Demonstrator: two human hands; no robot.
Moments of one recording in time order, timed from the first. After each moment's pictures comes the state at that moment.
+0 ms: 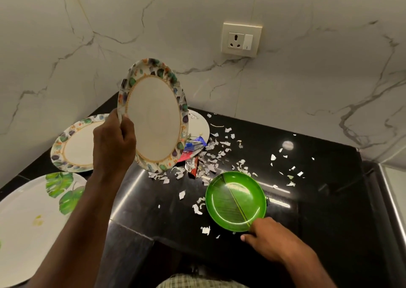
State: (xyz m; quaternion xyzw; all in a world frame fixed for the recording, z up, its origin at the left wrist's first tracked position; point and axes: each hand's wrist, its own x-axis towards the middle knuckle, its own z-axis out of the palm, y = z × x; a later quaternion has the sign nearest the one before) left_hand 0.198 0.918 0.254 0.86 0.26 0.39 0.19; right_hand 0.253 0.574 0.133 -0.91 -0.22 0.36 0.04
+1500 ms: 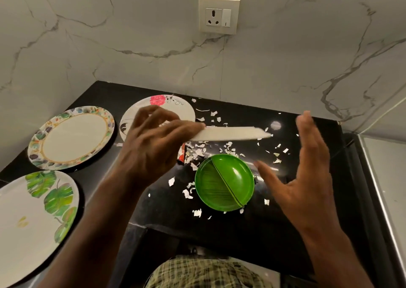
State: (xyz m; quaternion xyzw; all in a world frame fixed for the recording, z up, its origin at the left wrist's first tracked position) left_hand 0.204 0.848 0.258 0.91 -0.21 0.35 0.03; right_hand 0.249 0.544 0.220 -0.86 -0.26 -0.20 0.38
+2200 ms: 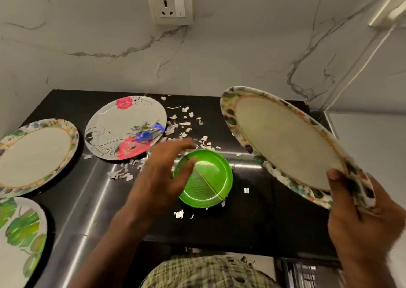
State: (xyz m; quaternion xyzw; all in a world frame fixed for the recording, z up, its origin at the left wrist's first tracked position) left_hand 0.210 0.780 0.198 0.92 -0.08 0.19 0.33; right_hand 0.196 0.461 0.221 -0.82 0.00 -0.31 0.47
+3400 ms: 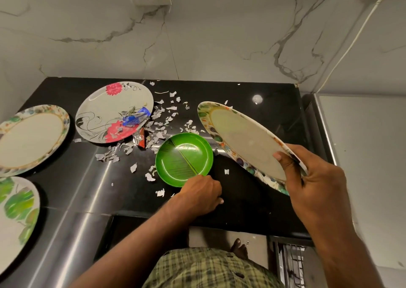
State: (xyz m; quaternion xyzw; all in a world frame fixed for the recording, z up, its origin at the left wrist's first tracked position) left_hand 0.216 0.645 0.113 0.95 -0.18 -0.27 -0.01; right_hand 0.203 0.408 0.197 -0.91 -0.08 -0.12 0.40
